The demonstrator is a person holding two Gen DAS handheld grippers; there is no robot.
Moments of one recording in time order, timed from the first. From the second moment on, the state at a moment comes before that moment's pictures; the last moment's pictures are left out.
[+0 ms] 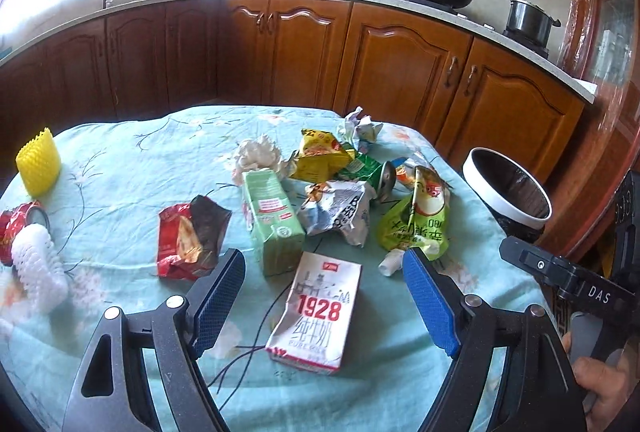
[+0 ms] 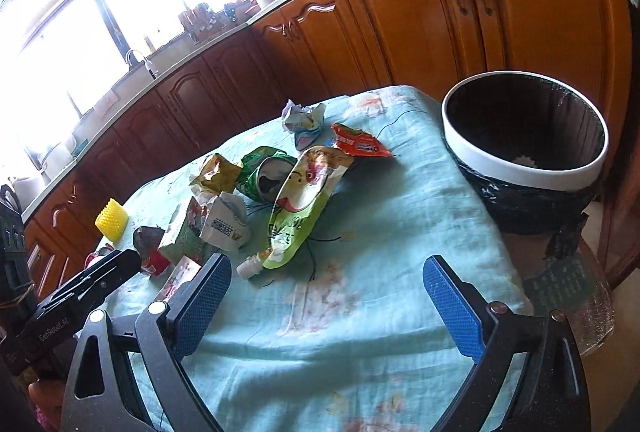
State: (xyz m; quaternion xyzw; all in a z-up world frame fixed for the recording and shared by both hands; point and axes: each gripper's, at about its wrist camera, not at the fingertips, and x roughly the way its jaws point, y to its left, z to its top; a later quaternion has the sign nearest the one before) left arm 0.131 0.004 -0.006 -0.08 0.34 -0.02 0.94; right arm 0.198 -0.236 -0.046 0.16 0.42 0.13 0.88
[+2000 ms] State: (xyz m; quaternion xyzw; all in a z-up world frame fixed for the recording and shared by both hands) left arm 0.204 -0.095 -0.010 -0.04 0.38 -0.18 0.91; right arm 0.192 -0.308 -0.022 0.21 0.38 0.12 0.89
